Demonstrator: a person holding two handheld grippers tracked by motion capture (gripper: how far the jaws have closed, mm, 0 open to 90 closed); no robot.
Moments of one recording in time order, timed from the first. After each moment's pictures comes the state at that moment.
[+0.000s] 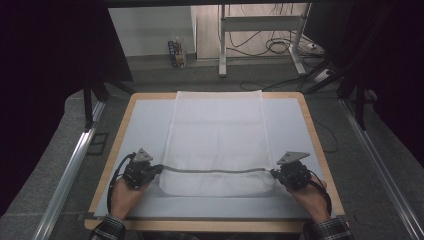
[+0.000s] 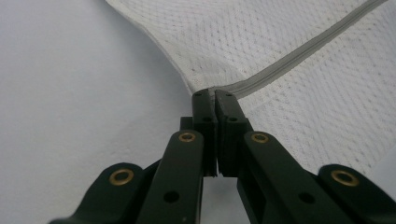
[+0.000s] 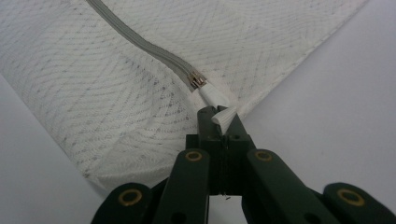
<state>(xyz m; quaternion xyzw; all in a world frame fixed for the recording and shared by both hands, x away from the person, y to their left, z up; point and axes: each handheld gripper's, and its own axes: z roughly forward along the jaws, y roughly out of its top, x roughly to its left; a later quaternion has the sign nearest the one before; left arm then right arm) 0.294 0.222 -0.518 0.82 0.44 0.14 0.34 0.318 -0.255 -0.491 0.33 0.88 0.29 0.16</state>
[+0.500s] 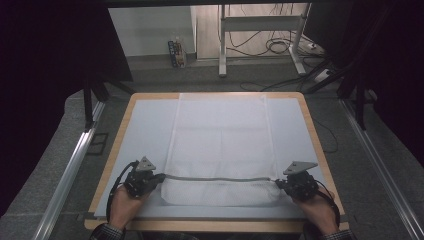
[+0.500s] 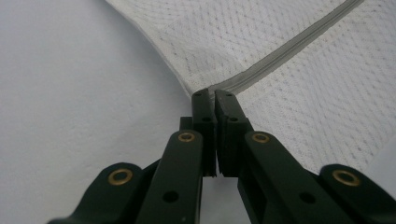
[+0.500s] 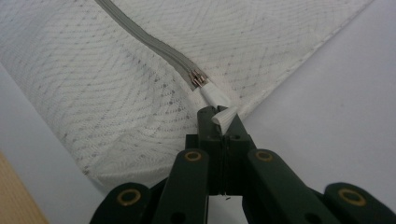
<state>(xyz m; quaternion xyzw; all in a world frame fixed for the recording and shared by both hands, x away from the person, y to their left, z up) 0.273 0.213 -0.521 0.84 0.42 0.13 0.33 0.294 -0.270 -0.497 0.34 0.89 0.29 0.14</state>
